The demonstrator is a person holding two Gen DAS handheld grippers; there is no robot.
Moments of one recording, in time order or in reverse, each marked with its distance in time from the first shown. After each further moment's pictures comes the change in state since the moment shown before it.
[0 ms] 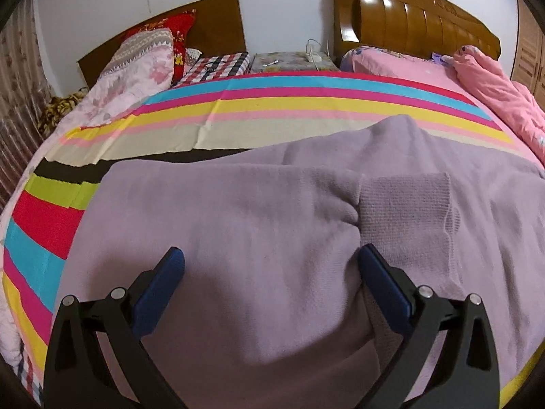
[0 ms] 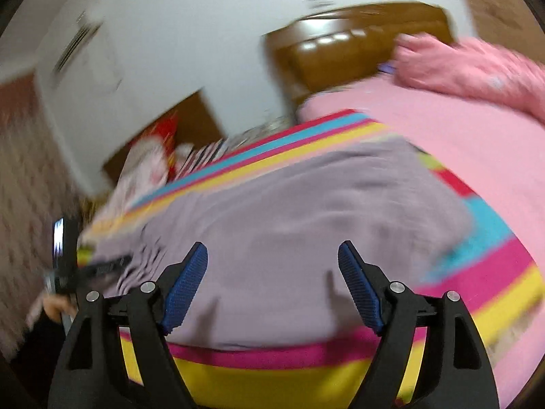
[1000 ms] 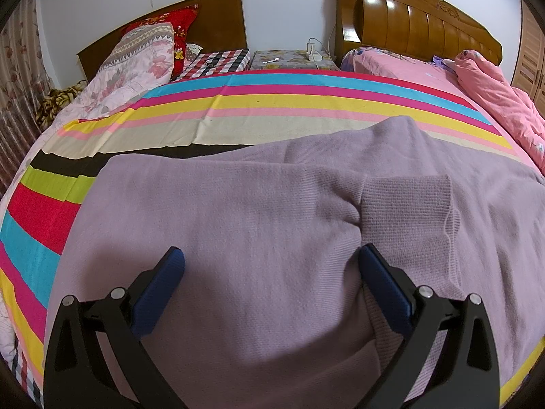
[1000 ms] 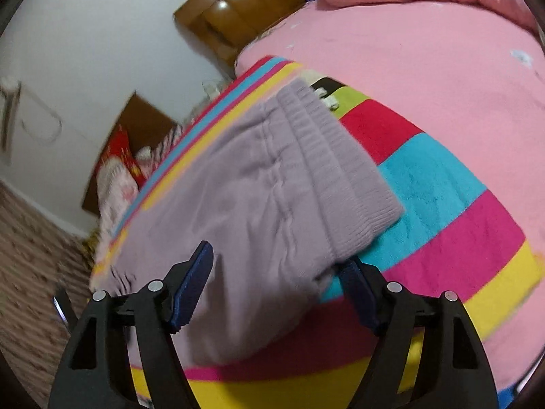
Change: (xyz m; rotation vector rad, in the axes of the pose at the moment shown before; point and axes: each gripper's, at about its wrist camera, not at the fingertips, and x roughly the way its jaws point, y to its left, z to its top) left arm 0.004 0.005 0.002 -0.018 0.007 -0.011; right arm 0.057 -0.074 0.043 0.289 0.233 -0.050
